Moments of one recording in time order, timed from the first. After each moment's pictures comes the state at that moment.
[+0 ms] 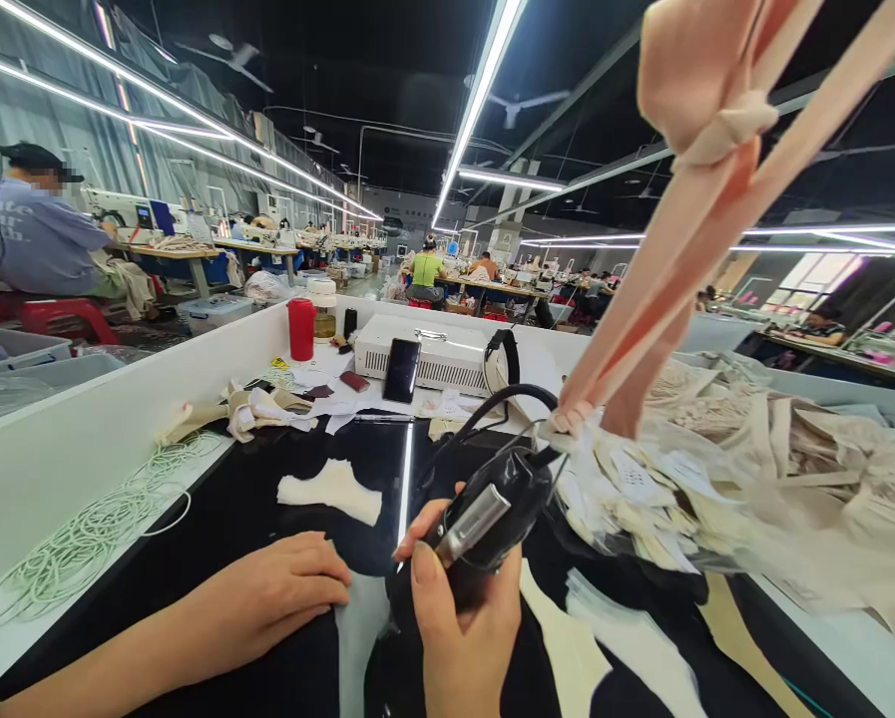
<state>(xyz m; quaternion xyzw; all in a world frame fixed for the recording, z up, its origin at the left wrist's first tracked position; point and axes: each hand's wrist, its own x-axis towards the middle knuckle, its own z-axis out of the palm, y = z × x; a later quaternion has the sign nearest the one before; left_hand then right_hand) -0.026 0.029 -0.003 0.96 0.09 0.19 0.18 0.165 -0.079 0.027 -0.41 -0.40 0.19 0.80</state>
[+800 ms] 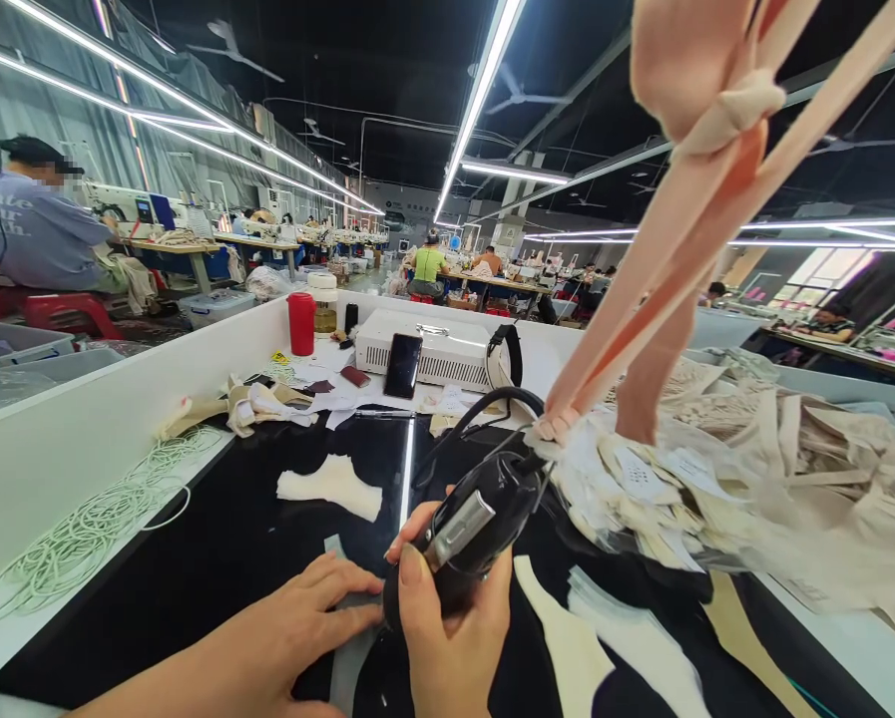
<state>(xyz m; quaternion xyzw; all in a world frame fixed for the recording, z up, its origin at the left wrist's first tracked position) -0.006 -0.005 0.001 0.93 0.17 0.08 0.31 0.161 -0.077 0.019 -0.41 -0.42 0.17 0.79</state>
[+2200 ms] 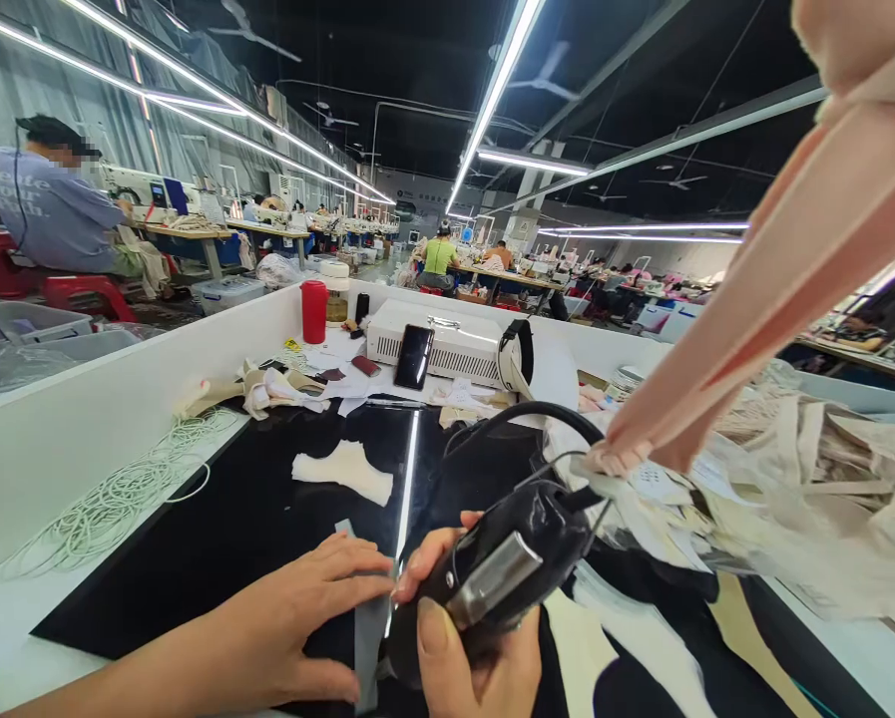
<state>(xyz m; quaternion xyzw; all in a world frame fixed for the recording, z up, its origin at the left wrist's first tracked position) -0.011 -0.006 -0.003 0.93 0.15 0.11 0.33 0.136 -0.108 0.035 -0.40 -0.34 0.26 0.81</state>
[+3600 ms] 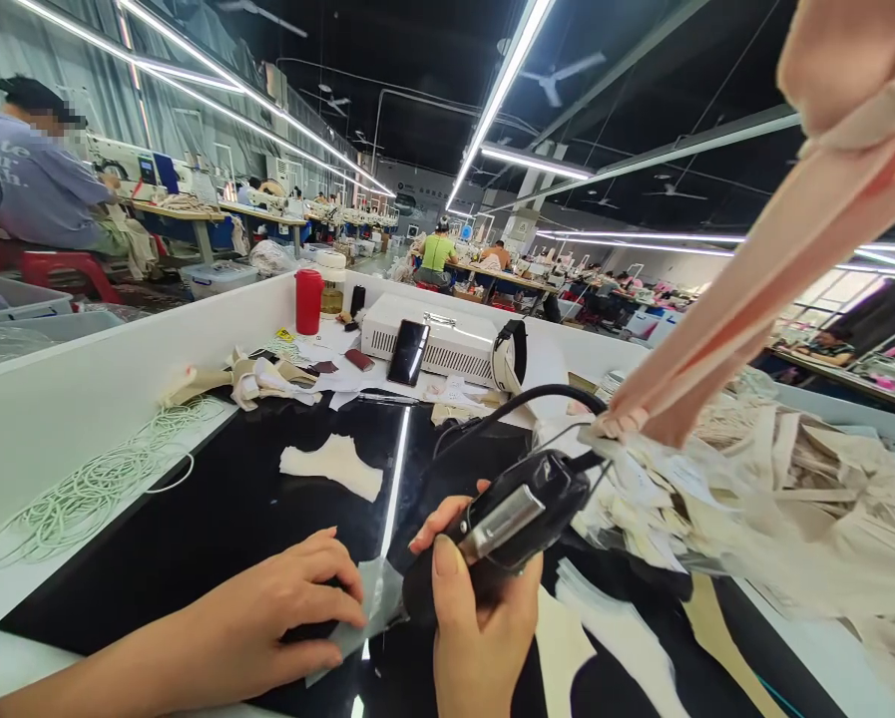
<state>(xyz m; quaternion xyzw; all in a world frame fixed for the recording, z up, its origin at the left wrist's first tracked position) -0.014 -0.010 -0.007 0.92 0.14 0.16 0.32 0.171 -0.092 0.027 -0.43 -0.39 0.17 0.79</state>
